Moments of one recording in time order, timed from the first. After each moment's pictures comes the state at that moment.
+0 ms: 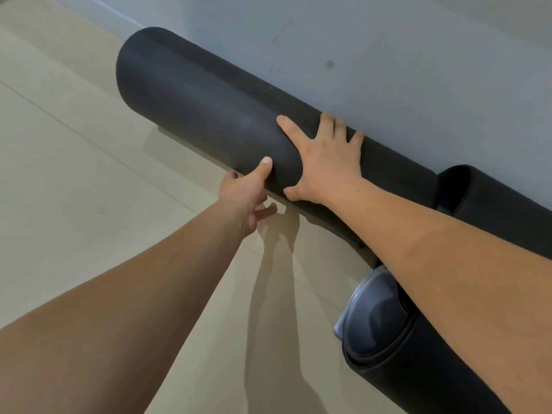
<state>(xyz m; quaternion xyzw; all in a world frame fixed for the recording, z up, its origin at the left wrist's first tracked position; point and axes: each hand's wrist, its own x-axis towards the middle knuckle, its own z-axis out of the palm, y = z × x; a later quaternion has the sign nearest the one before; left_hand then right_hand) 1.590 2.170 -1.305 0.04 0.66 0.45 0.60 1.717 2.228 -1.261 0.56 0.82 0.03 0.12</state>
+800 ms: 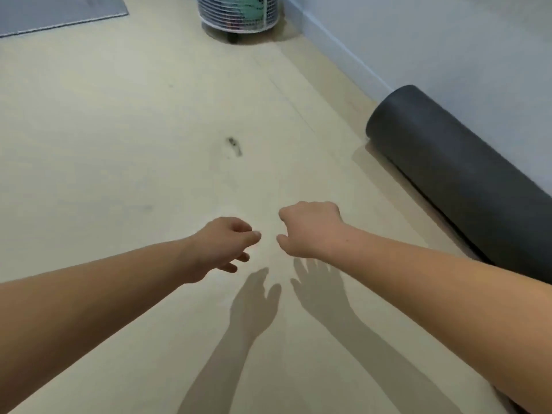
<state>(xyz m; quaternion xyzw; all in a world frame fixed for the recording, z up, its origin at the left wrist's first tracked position) 1.323 1.836 -1.220 0.22 0.78 0.28 0.51 1.449 1.970 -1.201 0.29 0.93 -0.06 0.24</state>
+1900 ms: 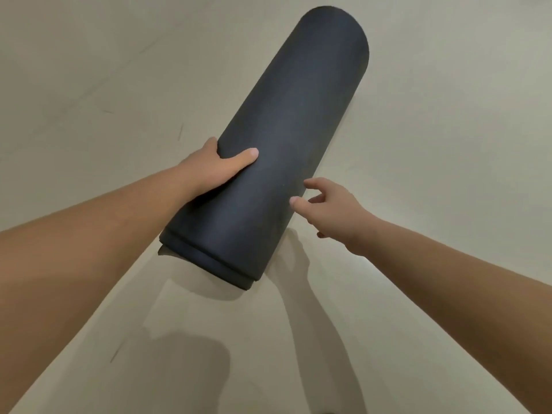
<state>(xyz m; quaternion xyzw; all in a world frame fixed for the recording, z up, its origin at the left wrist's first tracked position) 1.088 0.969 -1.198 -0.30 0.88 0.34 0.17 1.079 1.217 -1.219 -0.04 0.82 -0.45 0.34</state>
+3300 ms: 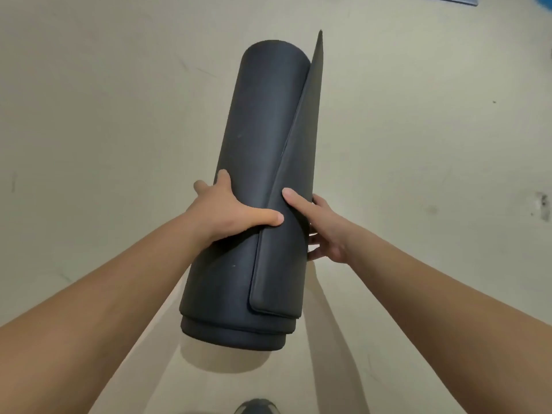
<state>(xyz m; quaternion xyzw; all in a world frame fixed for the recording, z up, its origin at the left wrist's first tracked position) 1.088 1.237 -1.219 -0.16 0.88 0.33 0.29 1.109 1.444 -1.258 0.27 0.64 -0.63 0.35</state>
